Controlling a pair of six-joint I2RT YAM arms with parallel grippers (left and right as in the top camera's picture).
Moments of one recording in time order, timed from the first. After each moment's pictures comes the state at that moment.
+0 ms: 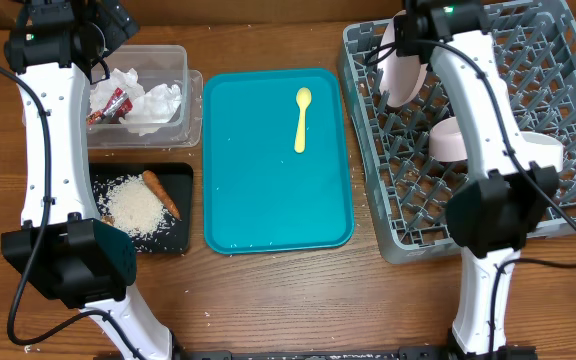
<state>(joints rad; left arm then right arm) 0.15 1.98 2.10 -0.92 -0.10 -0.55 0.20 2.24 2.38 -1.15 0.54 0.14</state>
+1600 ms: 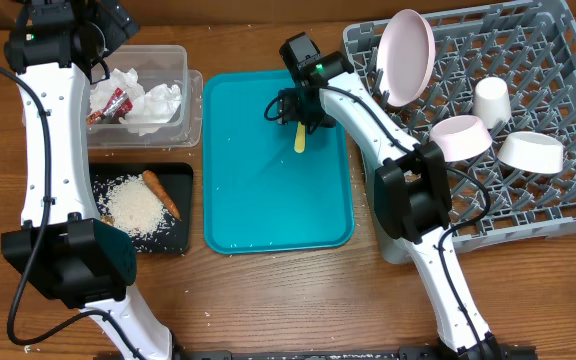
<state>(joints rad) 0.15 1.98 2.10 -0.92 -0.10 -0.55 0.48 2.60 2.38 -1.06 -0.03 0.51</state>
